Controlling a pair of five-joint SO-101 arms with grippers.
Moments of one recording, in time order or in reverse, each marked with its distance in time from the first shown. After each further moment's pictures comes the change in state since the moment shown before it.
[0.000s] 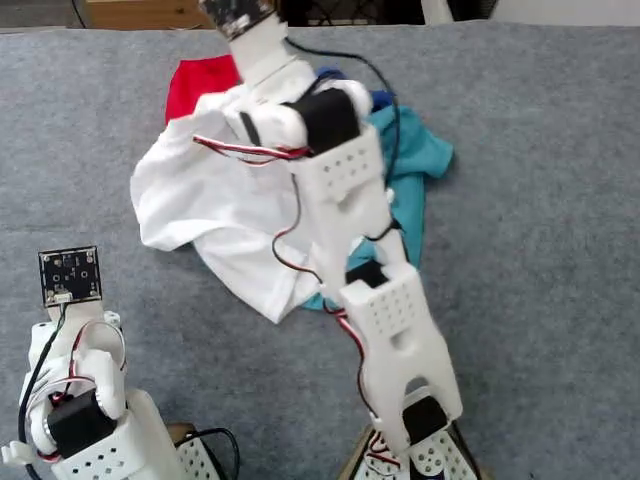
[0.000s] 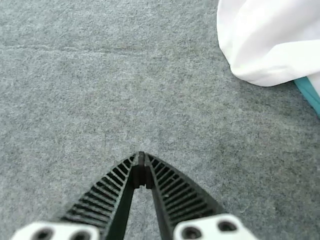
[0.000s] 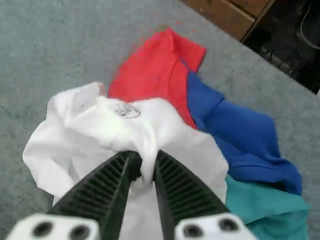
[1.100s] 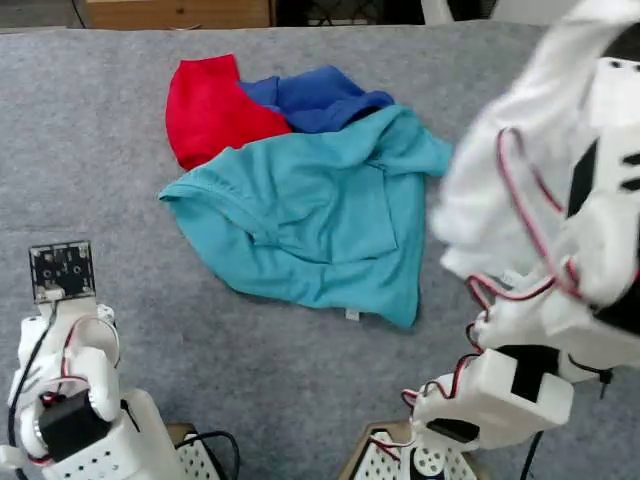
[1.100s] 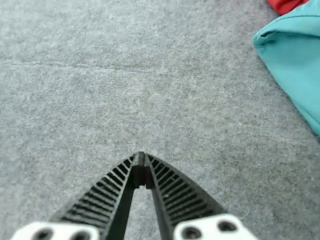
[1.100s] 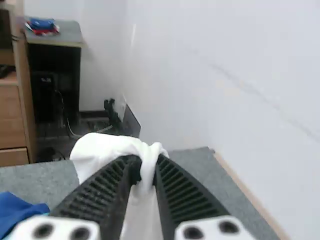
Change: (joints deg) left arm 0.0 9.1 -9.5 0.0 -0.1; right arm 52.9 -39.0 6.1 0.0 0.1
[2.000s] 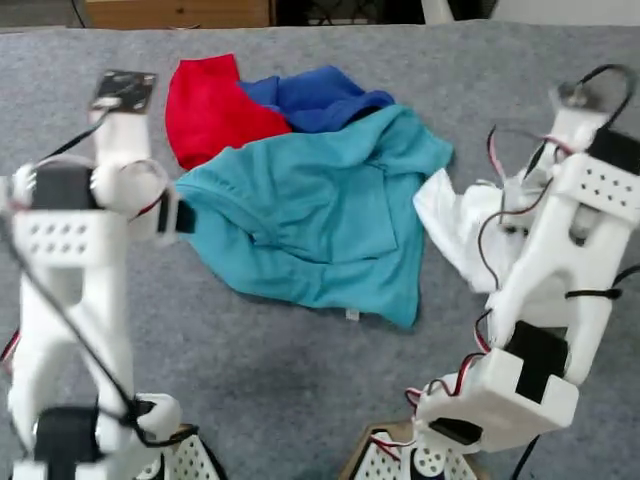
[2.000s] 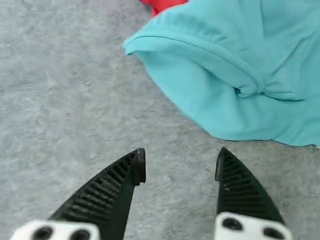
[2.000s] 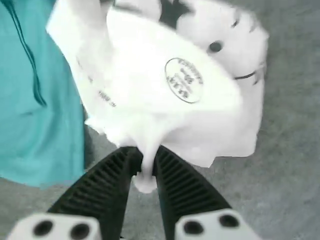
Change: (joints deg) left arm 30.0 74.4 -66.5 19.6 14.9; right arm 2.5 0.1 82.8 -8.4 8.4
